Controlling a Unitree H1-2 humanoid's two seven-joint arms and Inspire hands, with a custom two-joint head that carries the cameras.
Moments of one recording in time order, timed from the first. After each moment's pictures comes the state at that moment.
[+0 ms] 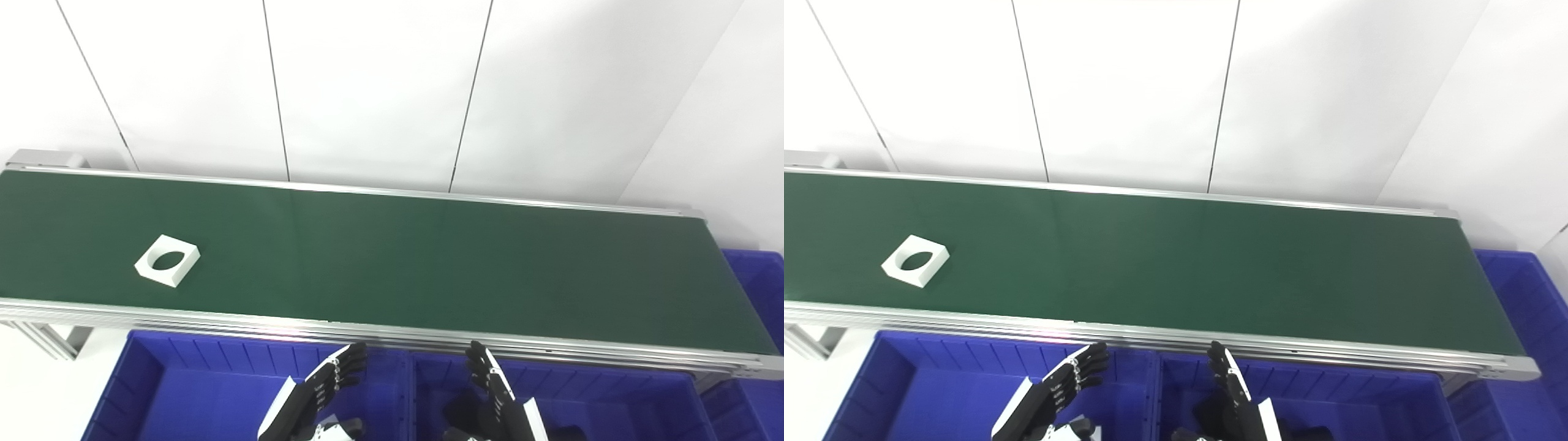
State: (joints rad) left arm 0.20 0.07 -0.24 0.22 0.01 -0.44 -0.20; right arm 0.26 -0.09 0.30 0.15 -0.21 -0.42 -0.17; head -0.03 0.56
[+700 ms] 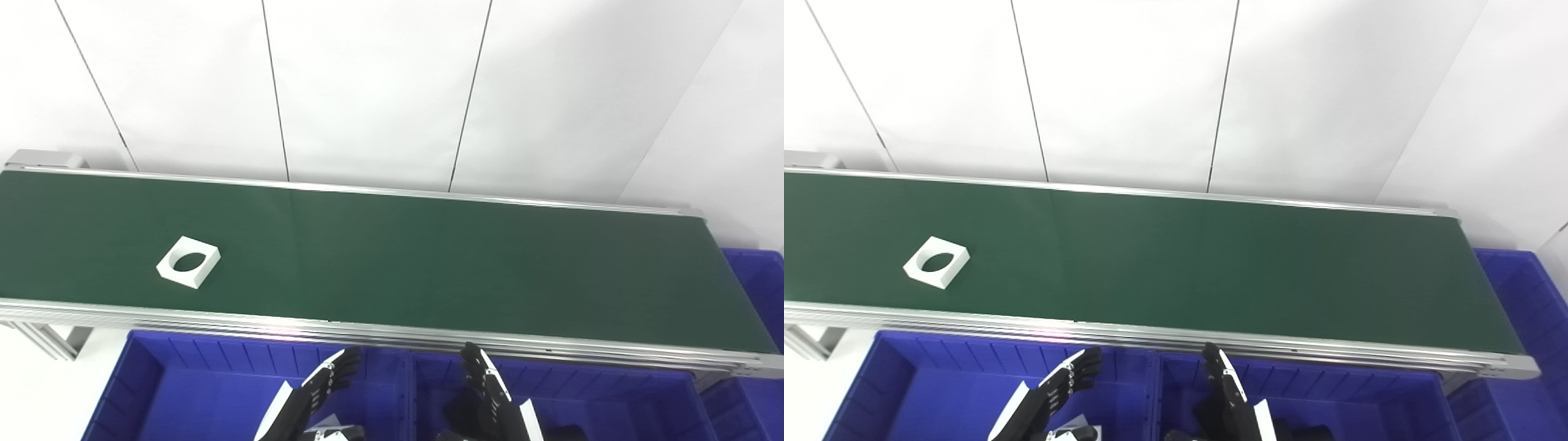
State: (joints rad) left arm 0.21 0.12 -0.33 0.23 0.08 -0.44 -0.03; right arm 0.27 -0.09 0.32 0.14 -0.22 -0.42 -0.21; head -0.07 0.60
